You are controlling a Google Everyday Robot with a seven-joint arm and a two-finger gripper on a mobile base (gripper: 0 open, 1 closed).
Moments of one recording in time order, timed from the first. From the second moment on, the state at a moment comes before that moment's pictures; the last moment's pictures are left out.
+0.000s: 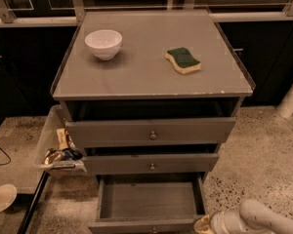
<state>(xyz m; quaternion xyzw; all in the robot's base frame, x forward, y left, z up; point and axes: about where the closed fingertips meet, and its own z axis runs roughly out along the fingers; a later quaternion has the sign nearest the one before) 0.390 -0.248 0.240 -0.55 0.76 0.24 0.24</state>
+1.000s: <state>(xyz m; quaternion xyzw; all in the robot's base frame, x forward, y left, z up) 0.408 -0.221 0.160 -0.55 0.74 0.23 0.31</state>
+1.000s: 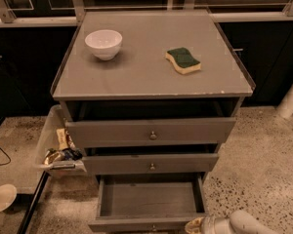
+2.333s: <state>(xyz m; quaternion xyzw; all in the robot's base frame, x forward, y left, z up) 0.414 -0.218 0.156 -0.55 0.73 0.24 0.32</state>
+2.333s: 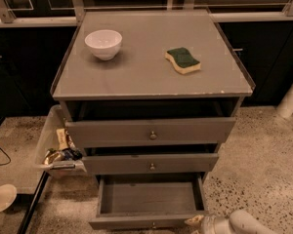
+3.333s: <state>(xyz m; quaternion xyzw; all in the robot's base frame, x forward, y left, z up) 0.499 -0.206 0.170 -0.61 0.69 0.20 0.35</state>
